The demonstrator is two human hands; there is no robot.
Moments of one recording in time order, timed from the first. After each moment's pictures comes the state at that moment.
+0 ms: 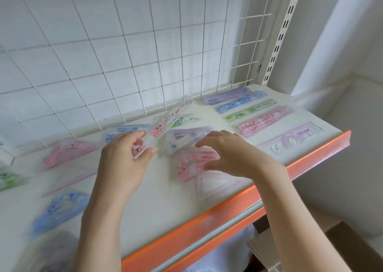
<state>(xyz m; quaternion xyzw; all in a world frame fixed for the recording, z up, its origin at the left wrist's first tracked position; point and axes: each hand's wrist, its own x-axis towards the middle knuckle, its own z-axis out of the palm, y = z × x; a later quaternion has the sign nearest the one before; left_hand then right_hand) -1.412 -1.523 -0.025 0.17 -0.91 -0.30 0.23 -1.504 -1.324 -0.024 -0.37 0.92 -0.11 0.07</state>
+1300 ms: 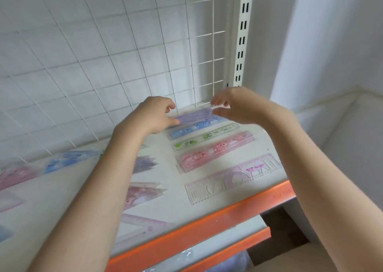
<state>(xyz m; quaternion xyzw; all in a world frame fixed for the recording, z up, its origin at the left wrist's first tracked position) -1.624 -1.382 0.033 0.11 -0.98 -0.14 0.02 -1.705 -1.181 0.032 -0.39 0.91 -0.16 0.00</state>
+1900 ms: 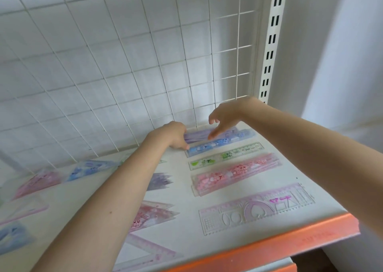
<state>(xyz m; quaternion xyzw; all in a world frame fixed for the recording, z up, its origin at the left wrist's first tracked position) -1.679 -1.414 -0.007 0.15 -0.98 -0.01 -0.14 -1.785 -1.268 0.021 -0.46 0.87 0.12 0.14</state>
